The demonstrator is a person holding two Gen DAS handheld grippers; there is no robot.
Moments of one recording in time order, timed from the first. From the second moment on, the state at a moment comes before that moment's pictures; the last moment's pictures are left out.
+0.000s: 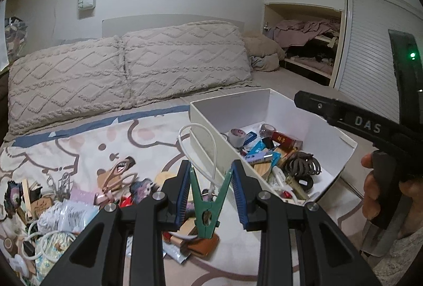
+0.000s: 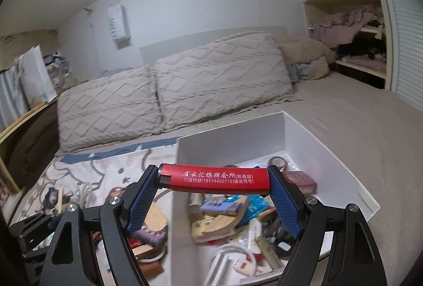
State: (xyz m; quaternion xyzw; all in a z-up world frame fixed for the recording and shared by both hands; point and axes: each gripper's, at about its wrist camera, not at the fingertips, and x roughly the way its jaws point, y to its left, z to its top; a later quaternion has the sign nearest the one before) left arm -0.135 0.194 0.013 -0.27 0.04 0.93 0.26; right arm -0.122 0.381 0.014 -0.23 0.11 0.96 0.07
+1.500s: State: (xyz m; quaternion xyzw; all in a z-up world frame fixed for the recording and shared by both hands) left arm -0.170 0.319 0.013 -0.29 0.11 0.90 0.29; right arm -0.134 0.466 -0.047 -0.39 0.10 0.88 0.25
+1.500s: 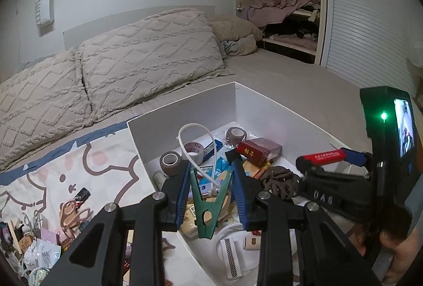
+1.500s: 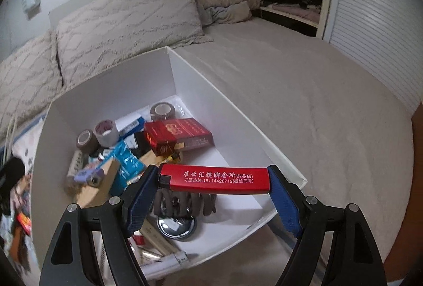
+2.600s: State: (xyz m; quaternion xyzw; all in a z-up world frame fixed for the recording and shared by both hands) left arm -0.185 0.360 0.006 -0.35 0.11 0.88 0.31; right arm -0.091 0.462 -0.028 -0.38 0.01 0.89 0.26
